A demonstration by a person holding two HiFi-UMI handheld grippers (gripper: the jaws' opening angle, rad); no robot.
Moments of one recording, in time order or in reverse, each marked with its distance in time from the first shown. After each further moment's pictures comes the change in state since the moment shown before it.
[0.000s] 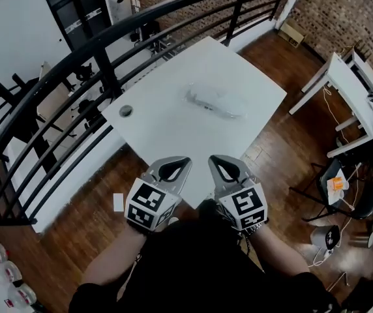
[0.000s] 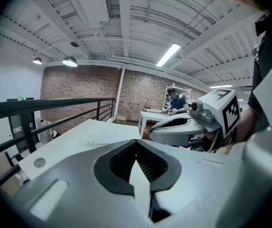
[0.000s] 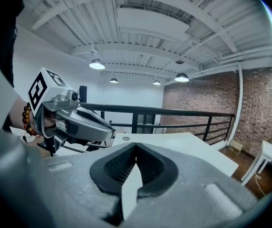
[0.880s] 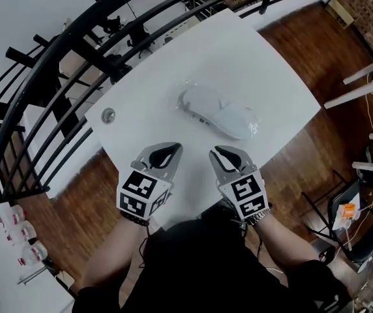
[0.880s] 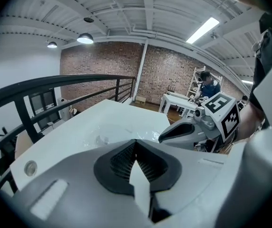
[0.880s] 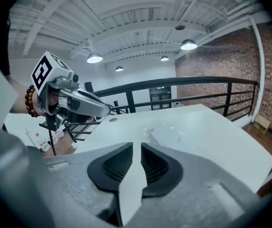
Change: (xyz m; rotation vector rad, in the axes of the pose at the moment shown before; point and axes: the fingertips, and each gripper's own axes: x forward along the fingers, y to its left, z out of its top) left arm 0.164 0.123 0.005 -0.145 0.257 0.228; right arm 0.136 -0.154 -0.078 0.126 0.213 0.285
